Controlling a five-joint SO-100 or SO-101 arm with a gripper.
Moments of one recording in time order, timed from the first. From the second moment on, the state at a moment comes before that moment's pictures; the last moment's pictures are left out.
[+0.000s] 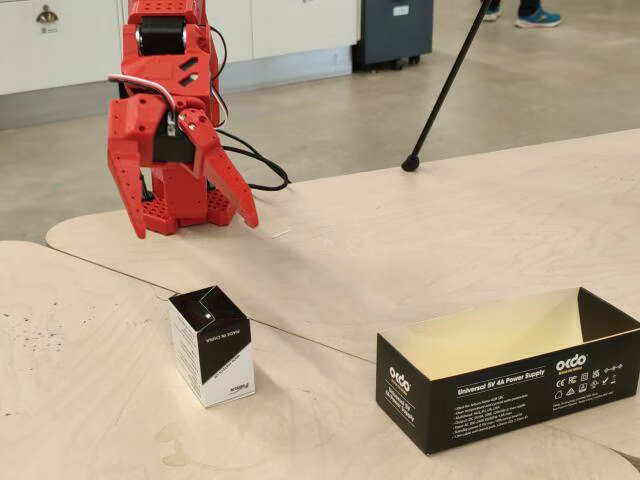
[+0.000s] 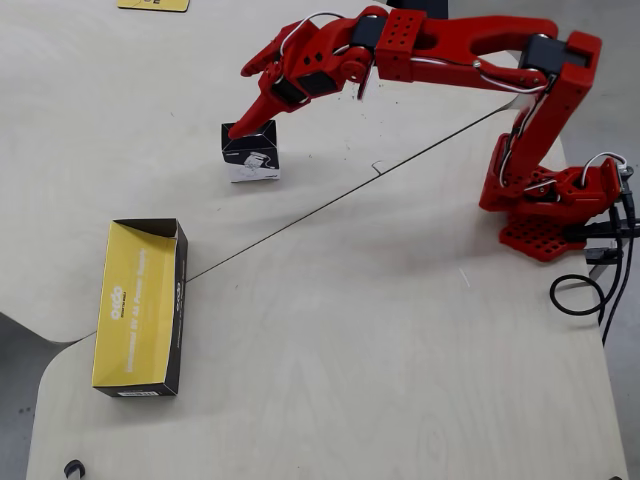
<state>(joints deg) 19.4 91.8 103.6 27.3 -101.8</state>
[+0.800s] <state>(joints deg) 19.4 84.6 108.3 17.8 -105.6</state>
